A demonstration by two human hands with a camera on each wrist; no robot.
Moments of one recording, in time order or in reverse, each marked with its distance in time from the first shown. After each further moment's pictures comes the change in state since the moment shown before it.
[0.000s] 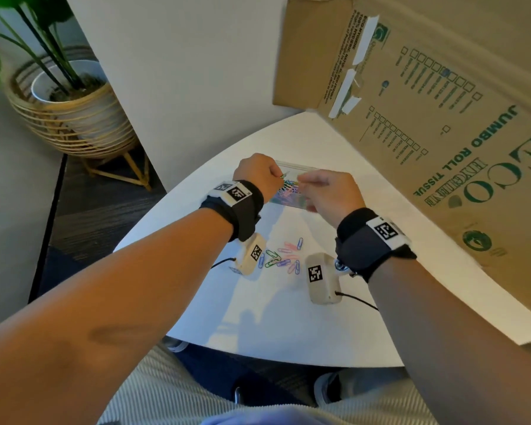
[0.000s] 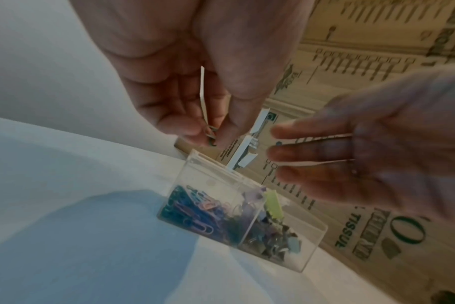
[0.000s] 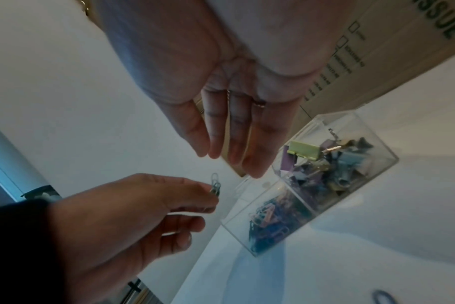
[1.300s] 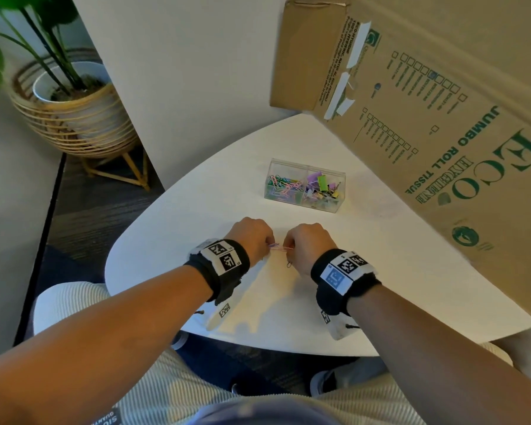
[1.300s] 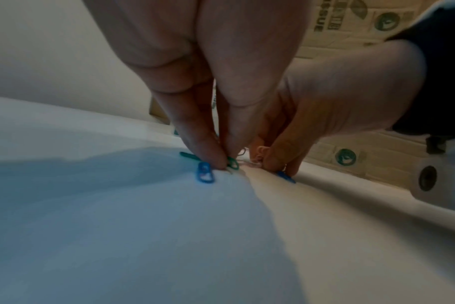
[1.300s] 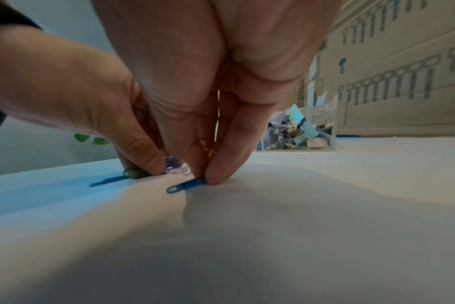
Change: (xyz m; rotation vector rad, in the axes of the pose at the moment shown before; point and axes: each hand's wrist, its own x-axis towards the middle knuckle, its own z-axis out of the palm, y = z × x) left_hand -0.081 -0.041 0.034 0.402 -0.336 0.177; right_hand -0.042 0.049 0.028 -0.938 -0.342 -0.083
